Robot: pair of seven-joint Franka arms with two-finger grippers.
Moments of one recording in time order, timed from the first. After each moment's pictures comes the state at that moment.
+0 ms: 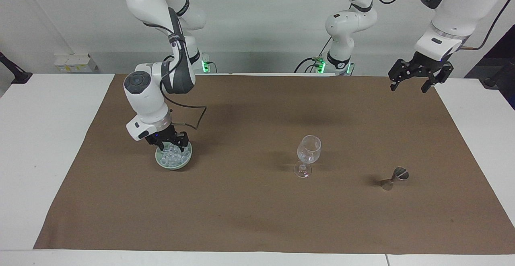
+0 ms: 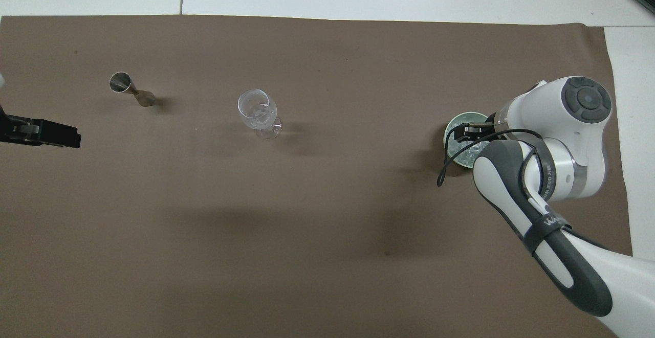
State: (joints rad) left arm 0.30 -0.07 -0.35 -1.67 -0.03 1.64 0.11; right arm 0.04 0.24 0.04 -1.98 -0.01 2.26 0.16
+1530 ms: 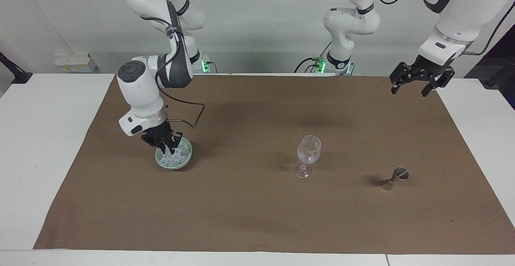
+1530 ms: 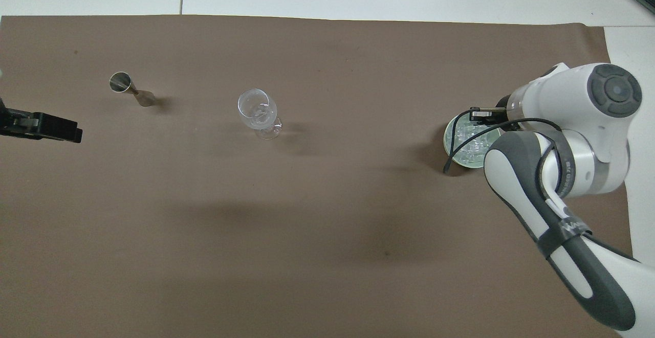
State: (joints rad) left arm -0.24 -0.04 0.20 -1.64 -0.03 1.64 0.11; right arm 0.04 0.18 0.04 -1.91 -0.01 2.26 0.17
